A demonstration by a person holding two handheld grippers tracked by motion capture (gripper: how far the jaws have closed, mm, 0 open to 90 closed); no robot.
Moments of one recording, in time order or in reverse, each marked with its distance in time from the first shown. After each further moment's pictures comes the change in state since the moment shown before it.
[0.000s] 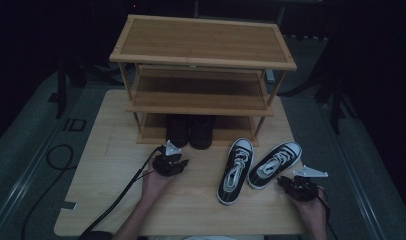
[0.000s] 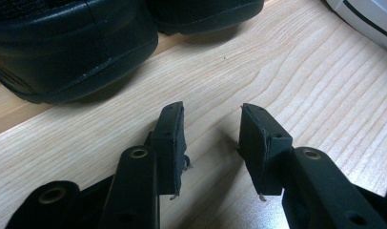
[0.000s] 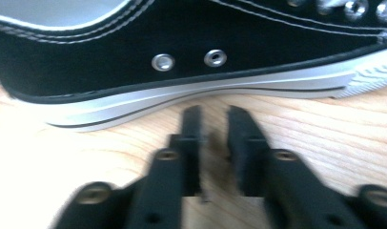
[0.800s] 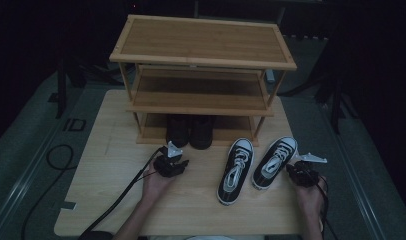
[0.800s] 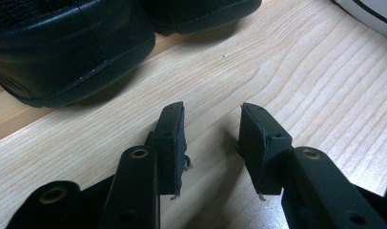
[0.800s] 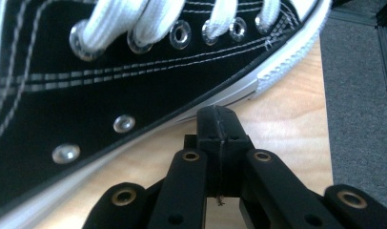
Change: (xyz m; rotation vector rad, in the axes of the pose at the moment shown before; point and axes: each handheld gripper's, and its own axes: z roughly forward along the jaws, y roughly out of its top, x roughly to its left) left arm -0.005 0.000 0.000 0.005 0.025 0.033; right arm -0.021 0.031 0.017 0.030 -0.226 0.136
